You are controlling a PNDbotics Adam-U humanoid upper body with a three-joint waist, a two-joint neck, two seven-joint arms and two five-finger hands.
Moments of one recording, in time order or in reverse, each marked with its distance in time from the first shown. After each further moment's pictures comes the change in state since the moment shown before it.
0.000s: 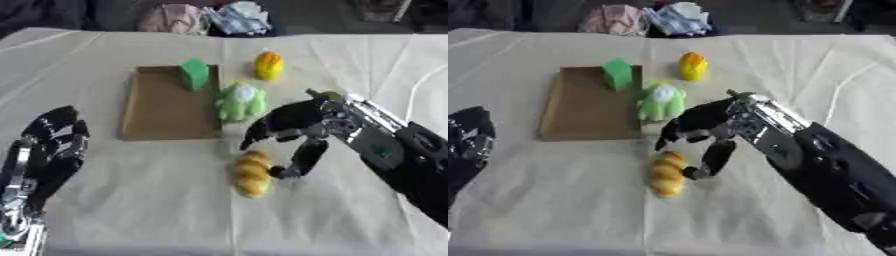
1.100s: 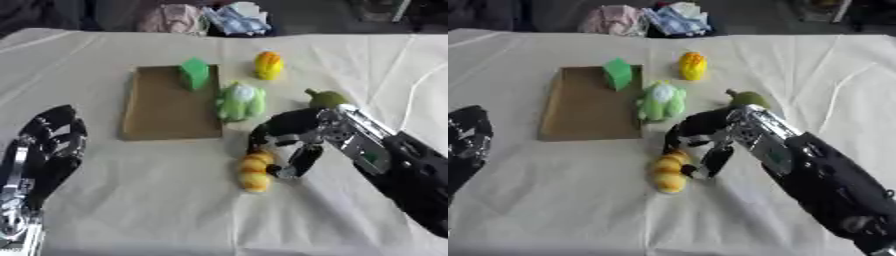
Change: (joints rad) left arm -0.007 -0.001 0.000 0.000 0.000 0.001 -0.002; right arm 0.034 0.043 -0.062 0.091 0.026 -0.038 -0.042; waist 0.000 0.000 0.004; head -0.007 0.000
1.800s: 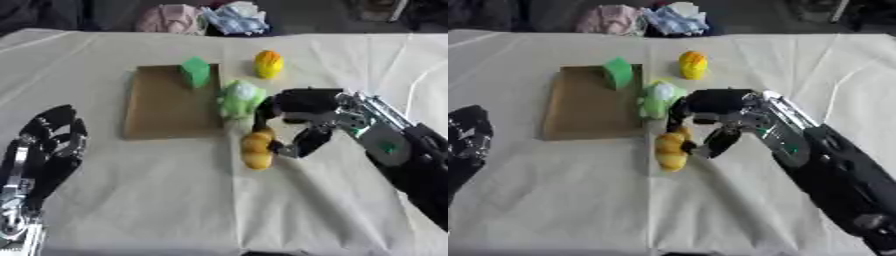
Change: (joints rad) left arm 0.000 0.000 0.000 0.000 0.000 0.000 0.000; right arm -0.005 -0.040 -0.059 -0.120 -0.105 0.037 -0.172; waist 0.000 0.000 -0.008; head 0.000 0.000
